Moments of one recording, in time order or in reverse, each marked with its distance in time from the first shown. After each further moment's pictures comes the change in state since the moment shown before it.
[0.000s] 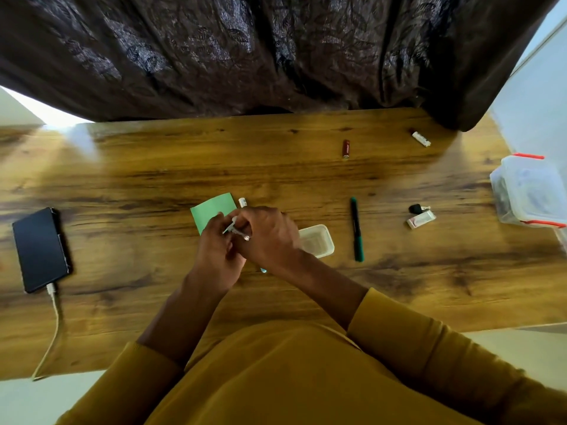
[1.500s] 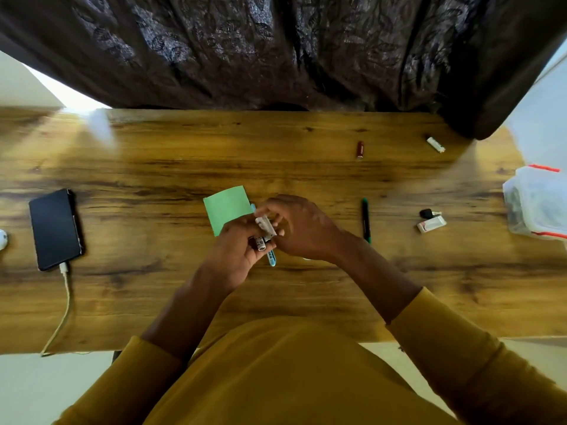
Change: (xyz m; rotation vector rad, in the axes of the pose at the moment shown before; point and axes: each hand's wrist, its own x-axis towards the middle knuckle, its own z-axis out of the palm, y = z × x) left_hand -0.018 0.000 0.001 0.055 -0.128 -0.086; right_hand 0.002 0.028 -0.045 0.036 -0.312 -0.207
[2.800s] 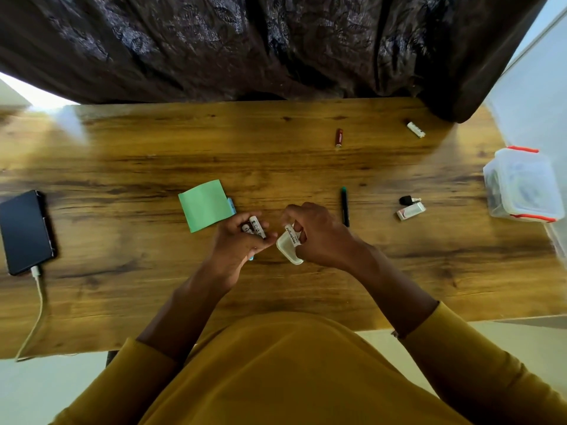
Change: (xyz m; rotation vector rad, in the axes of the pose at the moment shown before) left_hand 0.009 -0.034 0.018 0.287 -0.018 0.129; right_hand -0.063 0.040 -0.016 0.007 -0.036 0.294
